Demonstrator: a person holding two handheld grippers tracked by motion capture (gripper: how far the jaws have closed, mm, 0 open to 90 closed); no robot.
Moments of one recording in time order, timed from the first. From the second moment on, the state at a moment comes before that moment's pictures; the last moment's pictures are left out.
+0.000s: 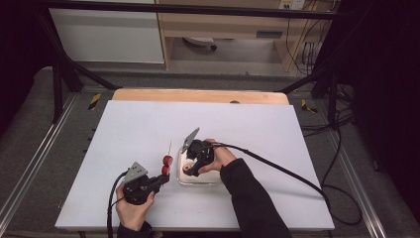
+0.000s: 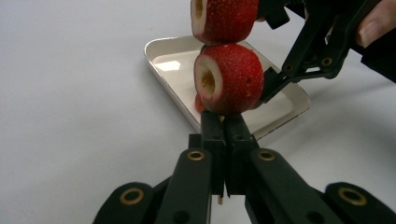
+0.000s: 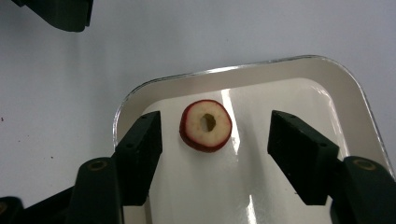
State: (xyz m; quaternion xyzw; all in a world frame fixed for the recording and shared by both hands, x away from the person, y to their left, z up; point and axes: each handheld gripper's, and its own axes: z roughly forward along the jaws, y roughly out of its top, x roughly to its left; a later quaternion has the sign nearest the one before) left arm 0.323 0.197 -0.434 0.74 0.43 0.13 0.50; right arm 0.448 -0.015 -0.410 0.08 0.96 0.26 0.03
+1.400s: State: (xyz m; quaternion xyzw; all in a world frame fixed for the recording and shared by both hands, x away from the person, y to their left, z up) left arm 0.325 0.205 -0.434 0.73 0.44 0.12 0.51; right arm 0.449 0.003 -0.412 0.06 0.97 0.23 0.02
